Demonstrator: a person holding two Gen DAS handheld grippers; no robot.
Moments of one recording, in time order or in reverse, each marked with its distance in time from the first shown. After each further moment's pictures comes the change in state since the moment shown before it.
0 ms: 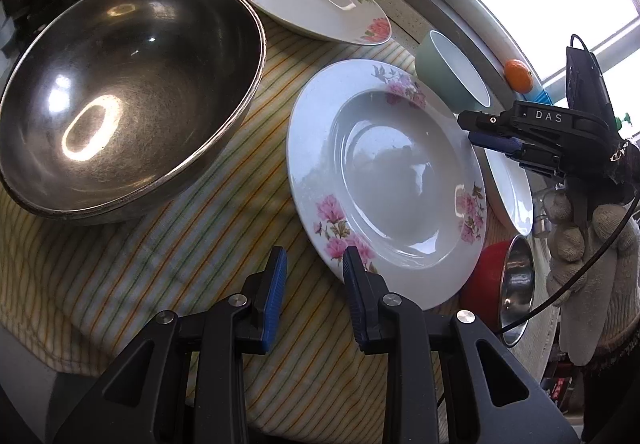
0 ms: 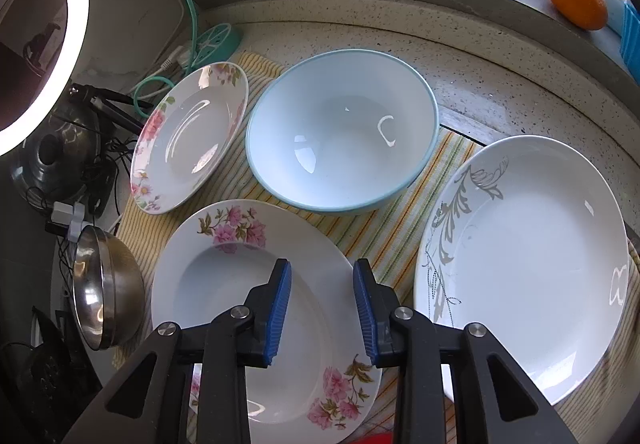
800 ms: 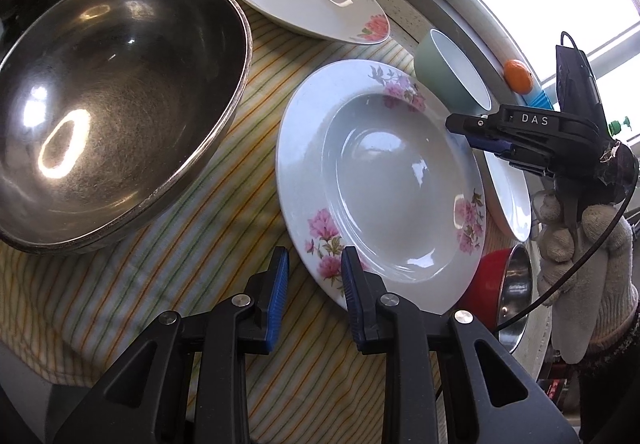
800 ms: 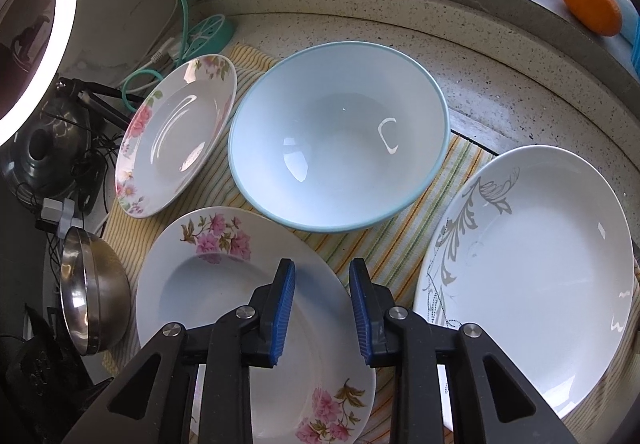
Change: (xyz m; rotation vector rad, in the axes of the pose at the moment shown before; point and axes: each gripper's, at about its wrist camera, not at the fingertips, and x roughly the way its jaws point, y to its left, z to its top) left arm 0.007 -0.001 0.005 0.003 0.017 -0.021; right arm 0.014 -0.002 0.005 -0.020 0.021 -0.022
